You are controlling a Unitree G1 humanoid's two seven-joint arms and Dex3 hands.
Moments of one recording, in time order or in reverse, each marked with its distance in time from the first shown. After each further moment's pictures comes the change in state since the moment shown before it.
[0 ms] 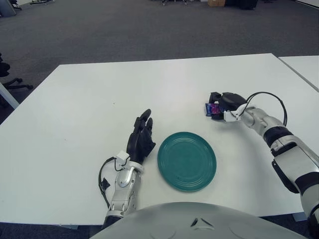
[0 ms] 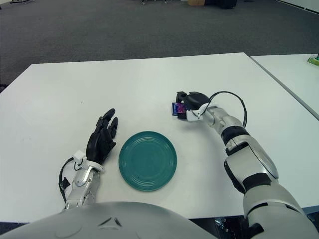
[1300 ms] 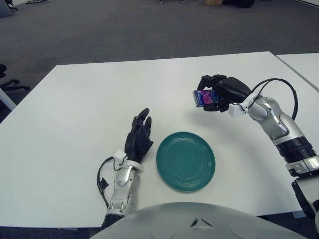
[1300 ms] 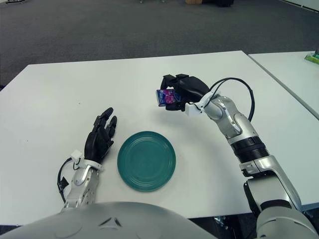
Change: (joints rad) left arm -0.016 -0.001 0.015 0.023 -0.057 -0.013 -0.024; right arm 0.347 -0.106 -0.225 -1.061 0.153 0.101 0.369
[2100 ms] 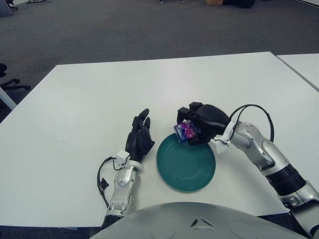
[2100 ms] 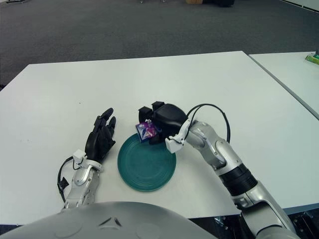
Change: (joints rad) left arm 0.026 0.000 -0.006 -0.056 0.083 0.044 0.079; right arm 0.232 0.084 0.131 -0.245 -0.162 -0.015 0.056
